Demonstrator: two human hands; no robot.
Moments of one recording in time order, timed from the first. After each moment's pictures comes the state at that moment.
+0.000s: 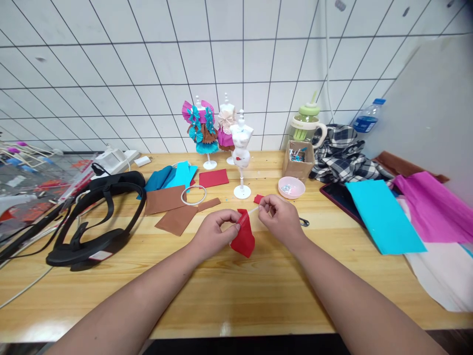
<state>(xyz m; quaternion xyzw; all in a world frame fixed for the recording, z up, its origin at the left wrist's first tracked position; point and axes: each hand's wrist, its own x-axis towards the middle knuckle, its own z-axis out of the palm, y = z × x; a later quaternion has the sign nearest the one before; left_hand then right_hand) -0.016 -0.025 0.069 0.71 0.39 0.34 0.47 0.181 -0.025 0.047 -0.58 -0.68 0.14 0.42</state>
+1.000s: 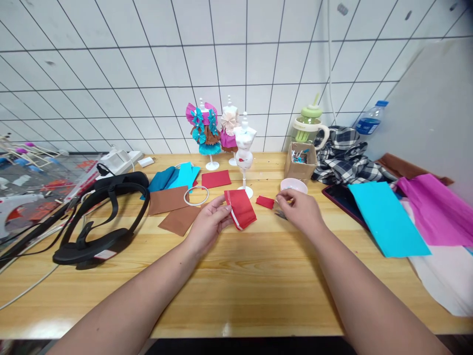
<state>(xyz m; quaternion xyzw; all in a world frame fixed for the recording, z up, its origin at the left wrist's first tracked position) -0.019 -0.010 0.058 0.41 0.37 0.46 0.70 0.221 -0.008 0.053 -0.71 -0.62 0.16 0.31</state>
